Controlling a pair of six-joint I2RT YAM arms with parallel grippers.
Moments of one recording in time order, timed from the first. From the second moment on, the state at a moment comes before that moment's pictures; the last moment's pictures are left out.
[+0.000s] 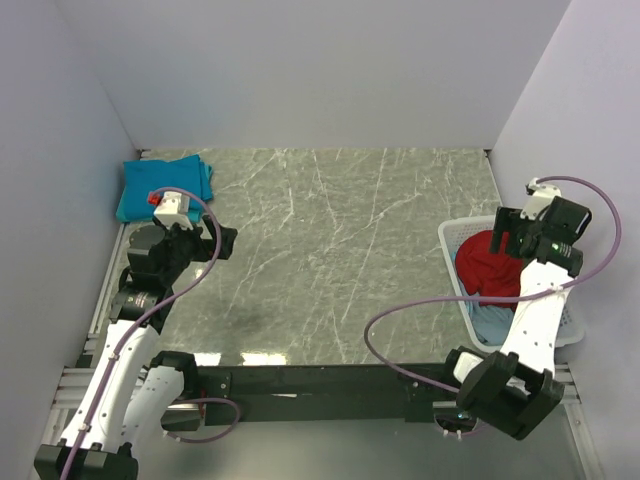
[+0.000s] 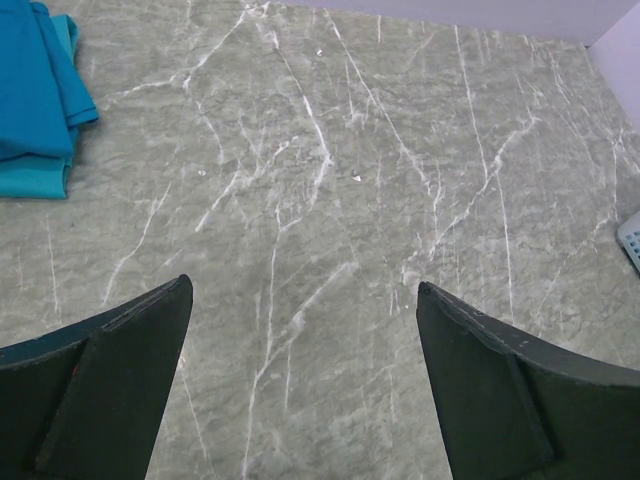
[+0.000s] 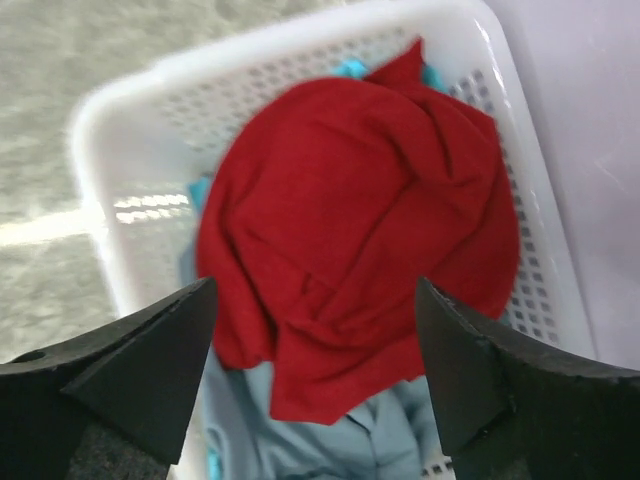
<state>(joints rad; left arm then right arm) -0.12 0.70 0.67 -0.21 0.20 -0.28 -0.54 1.05 1.04 -0.71 -0.22 -0.26</state>
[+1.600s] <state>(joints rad) -0.13 0.74 0.67 -0.23 0.20 -0.28 -0.55 1.25 0.98 -0.48 0.02 -0.29</state>
